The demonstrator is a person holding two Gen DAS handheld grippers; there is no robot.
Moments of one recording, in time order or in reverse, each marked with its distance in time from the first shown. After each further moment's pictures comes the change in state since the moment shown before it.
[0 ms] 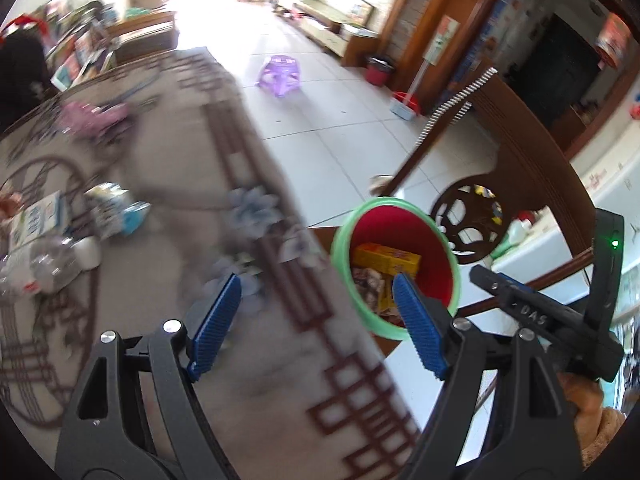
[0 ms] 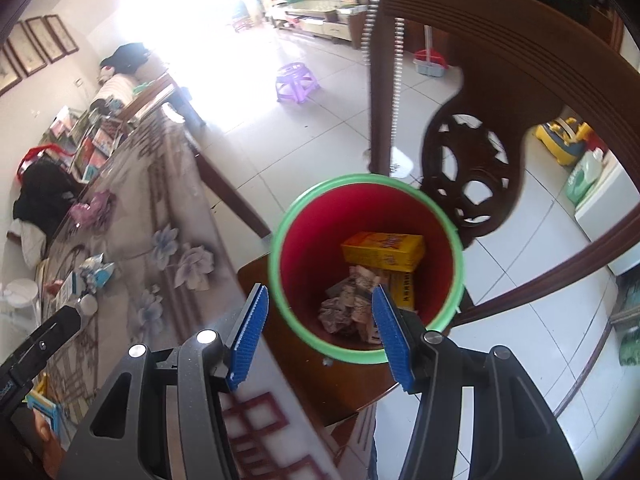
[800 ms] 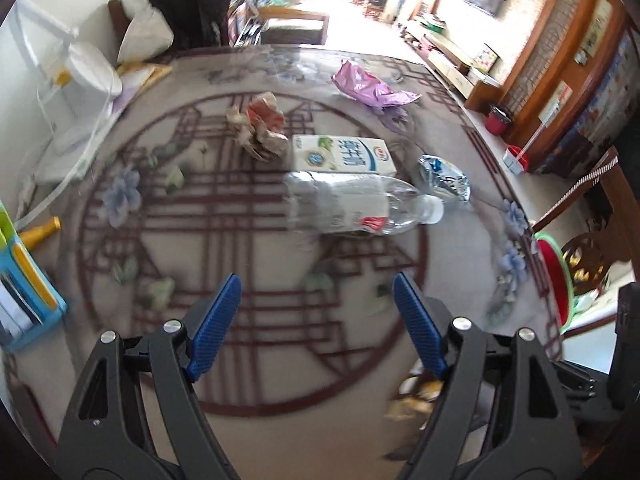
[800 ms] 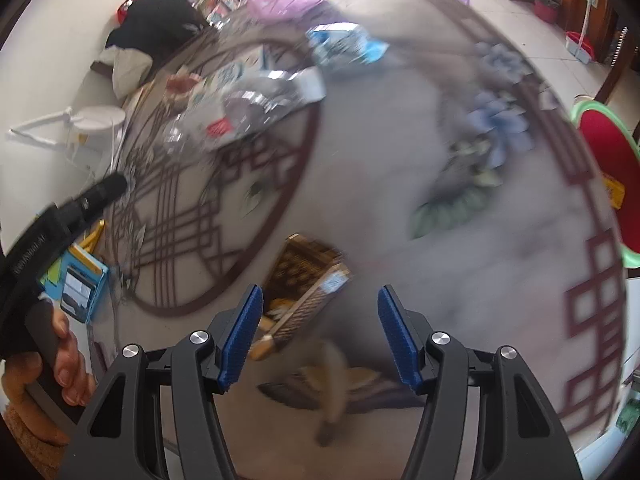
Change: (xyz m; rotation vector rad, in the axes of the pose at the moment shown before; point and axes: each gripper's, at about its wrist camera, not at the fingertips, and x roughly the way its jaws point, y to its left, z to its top) left arm -0.110 0.273 -0.084 -0.224 -0.084 0.282; right arm 0.048 0.288 -0.164 -0.307 0.353 0.250
